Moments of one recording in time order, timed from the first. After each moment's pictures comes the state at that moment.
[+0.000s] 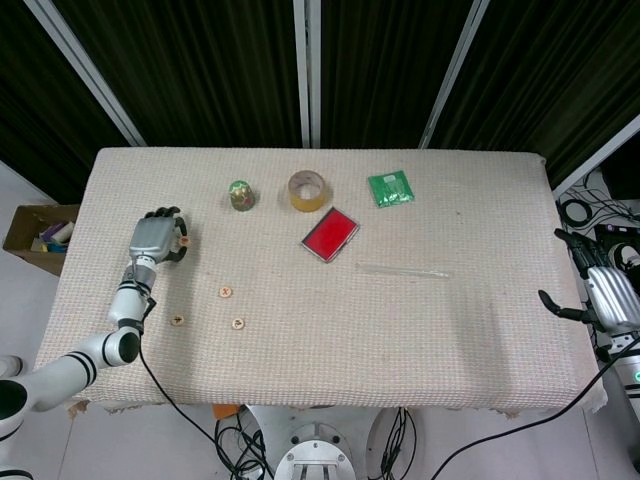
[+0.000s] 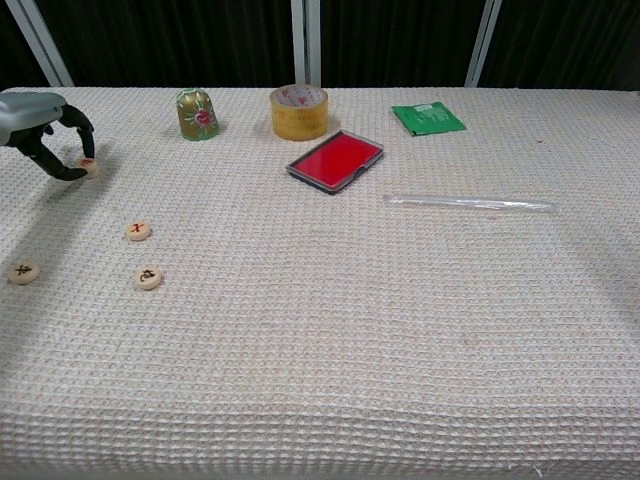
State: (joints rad) left arm -0.74 -1.61 -0.23 -0.96 0.90 0.74 0.25; right arm 0.28 -1.01 0.08 -1.45 -1.50 1.29 0.58
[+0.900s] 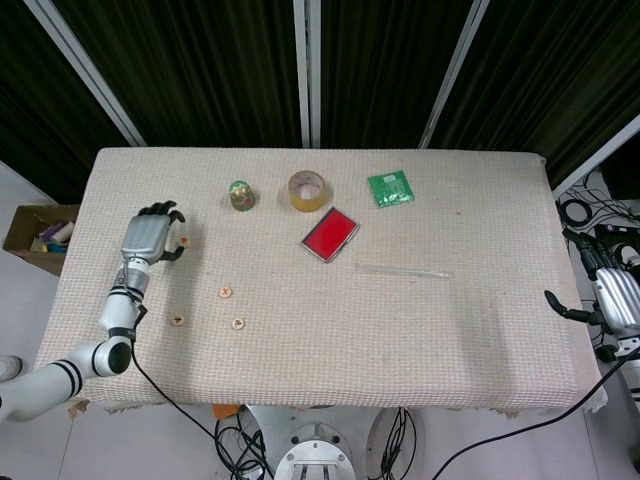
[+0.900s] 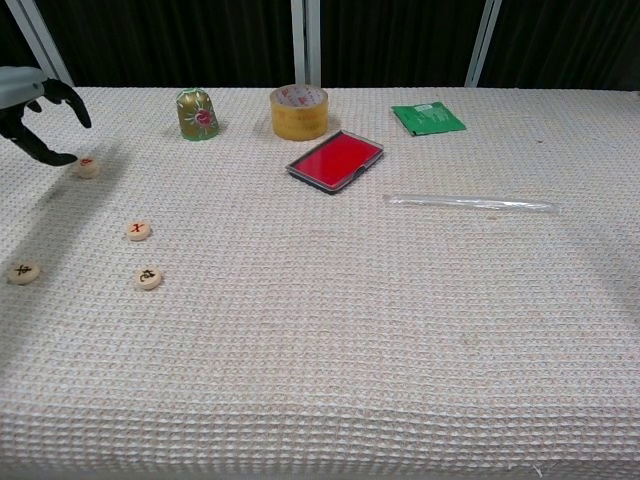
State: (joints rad) left arm -0.68 -1.51 -0.22 -1.15 0.97 0.88 0.22; right arm 0.26 -1.01 0.09 -1.44 -1.50 1.31 0.60
